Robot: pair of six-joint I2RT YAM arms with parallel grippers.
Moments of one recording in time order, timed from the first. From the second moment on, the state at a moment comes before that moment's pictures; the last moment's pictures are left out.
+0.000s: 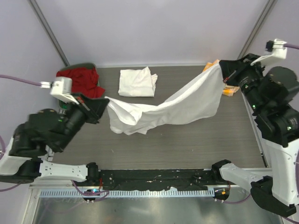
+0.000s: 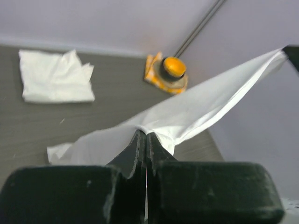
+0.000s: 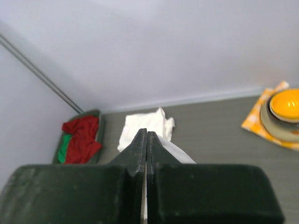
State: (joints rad) left arm -1.43 0.89 1.61 -0.92 -0.98 -0.66; right arm 0.36 1.02 1.74 -0.73 0.20 0.42
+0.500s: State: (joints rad) left arm -1.43 0.93 2.00 -0.69 -0.67 -0.23; right arm 0.36 1.05 2.20 -0.78 -0.02 0.35
